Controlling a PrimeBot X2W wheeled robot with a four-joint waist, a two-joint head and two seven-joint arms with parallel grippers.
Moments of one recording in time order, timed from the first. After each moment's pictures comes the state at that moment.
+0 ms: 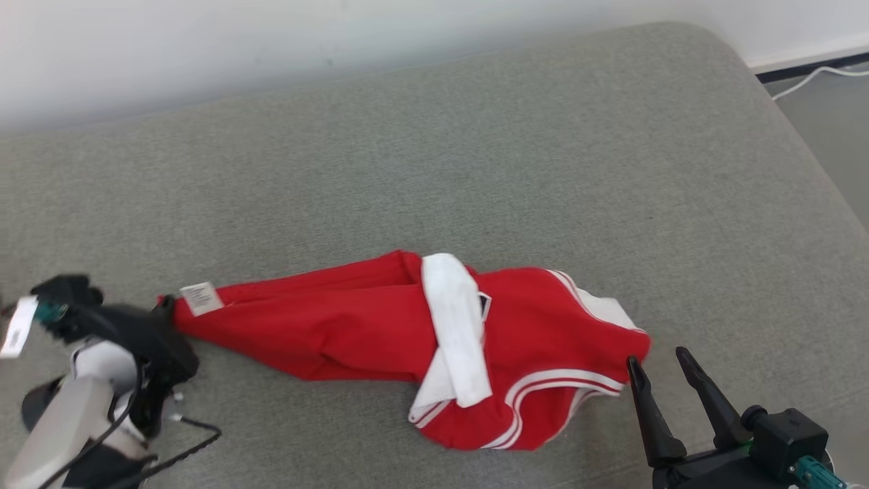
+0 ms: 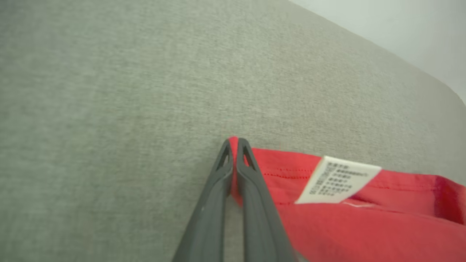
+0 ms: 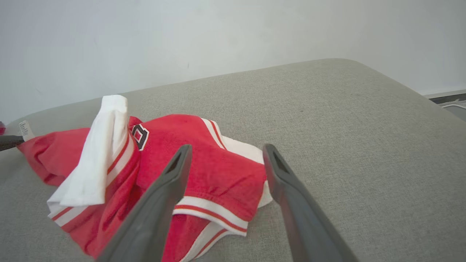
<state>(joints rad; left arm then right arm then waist) -0.70 0.25 -0.40 0.99 -0.78 -0.04 0.08 0.11 -0.05 0.02 -0.02 0.25 0.13 -0.13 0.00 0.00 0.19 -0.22</state>
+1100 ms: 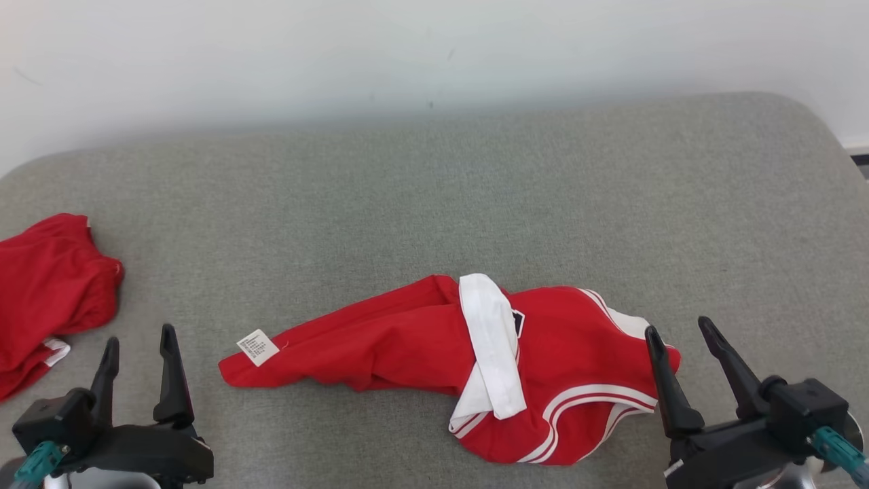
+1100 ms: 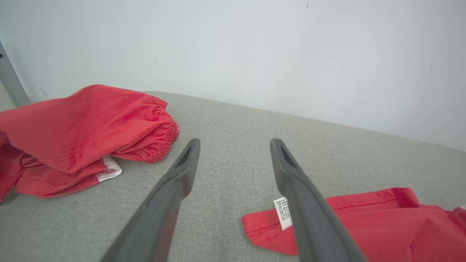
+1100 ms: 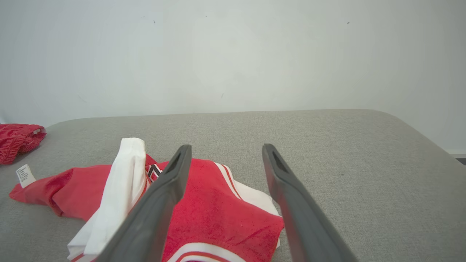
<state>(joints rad) -0.15 0.36 -0.36 0.17 -0.59 0.28 -0.25 0.09 -0.05 -0.04 -0.09 0.19 0.13 -0.05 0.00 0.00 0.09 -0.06</state>
